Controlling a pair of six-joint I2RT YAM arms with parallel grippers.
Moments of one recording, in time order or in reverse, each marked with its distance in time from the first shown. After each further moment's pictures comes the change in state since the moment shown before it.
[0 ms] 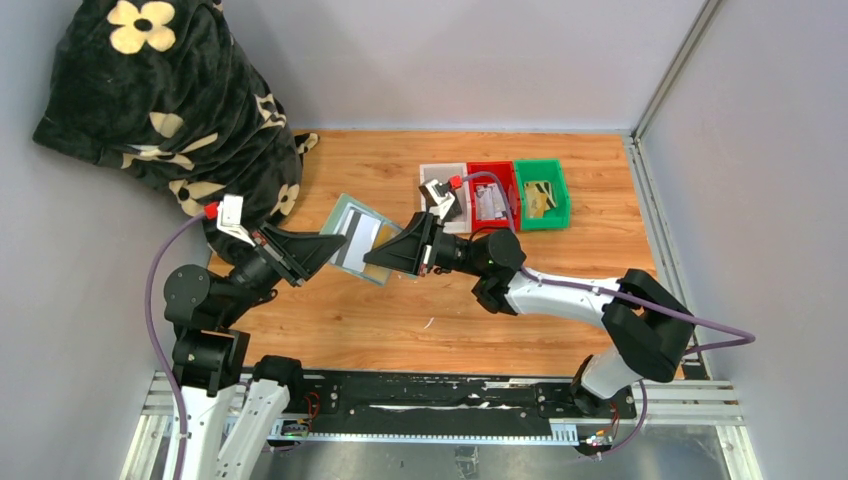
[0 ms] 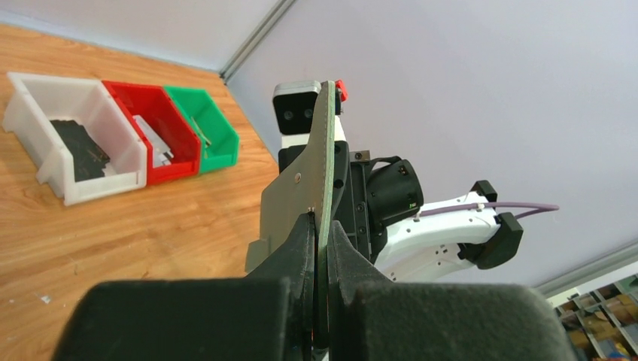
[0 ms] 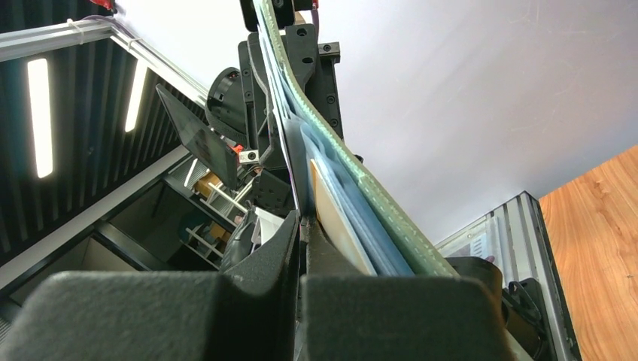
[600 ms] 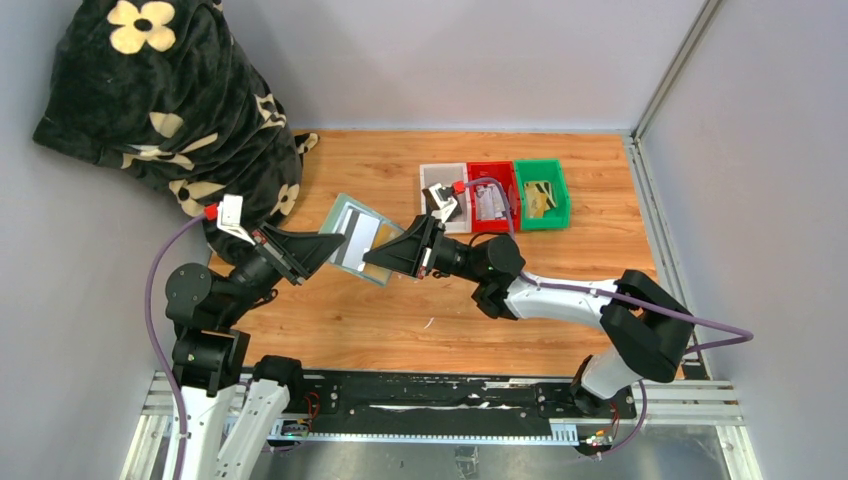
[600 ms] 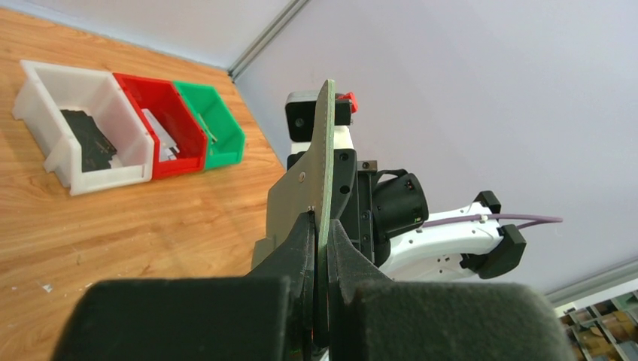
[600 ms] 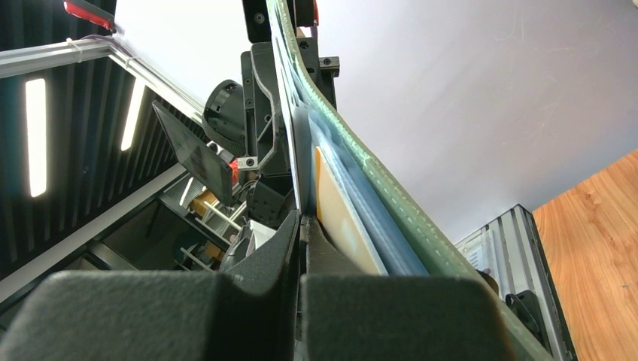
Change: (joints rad) left arm -0.002 0.000 0.000 -0.045 -0.033 -0.007; right arm 0.029 0.000 -0.044 0.036 0.085 -0.015
